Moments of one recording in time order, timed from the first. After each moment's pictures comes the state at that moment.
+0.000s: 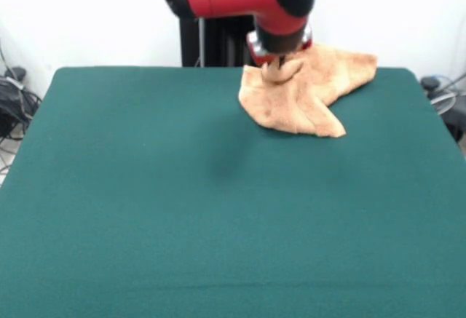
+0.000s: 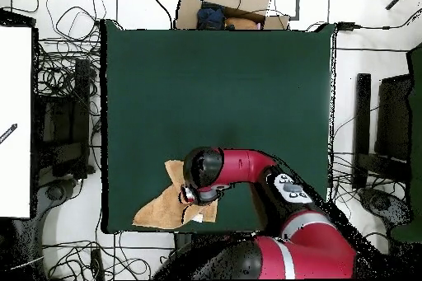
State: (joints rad) arm -0.42 -0.49 0.24 1.86 -0.31 0.86 1.48
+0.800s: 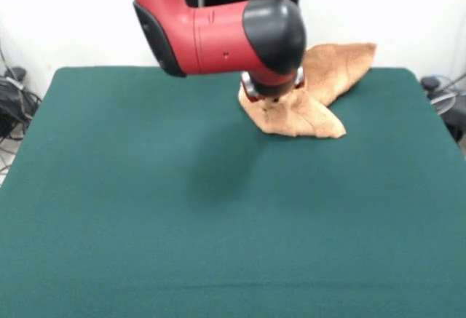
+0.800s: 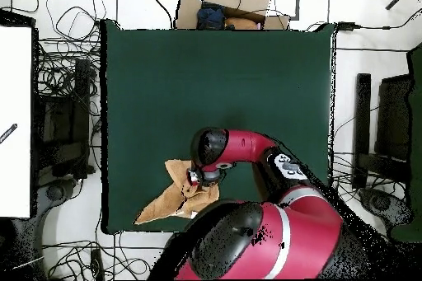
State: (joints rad) arm -0.42 -0.32 0.24 1.64 -0.31 0.99 1.48
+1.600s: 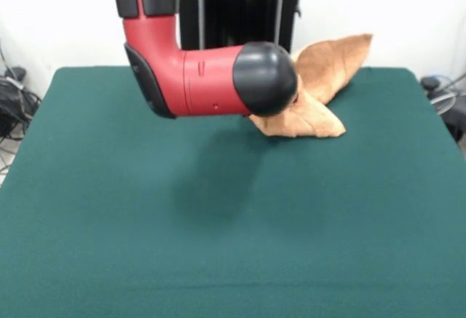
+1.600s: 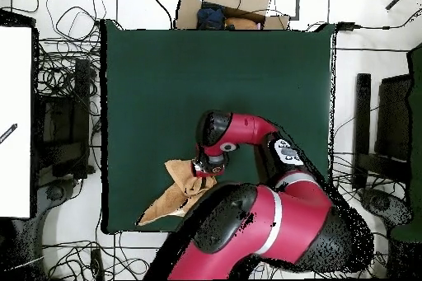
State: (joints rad) arm -0.41 -0.19 0.25 1.42 -0.31 1.29 1.48
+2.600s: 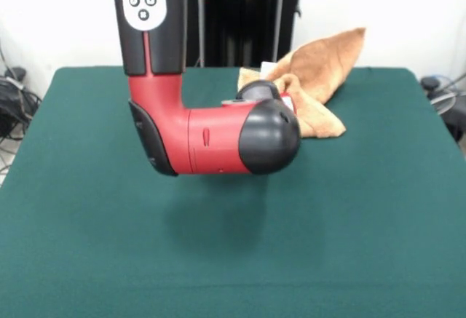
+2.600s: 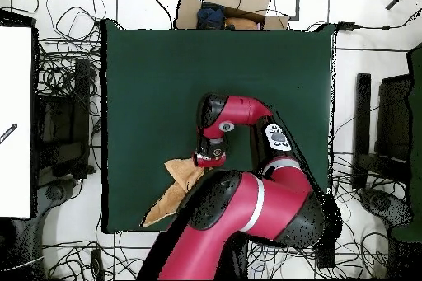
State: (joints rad) arm -0.37 -0.03 0.28 1.12 -0.37 1.65 1.48
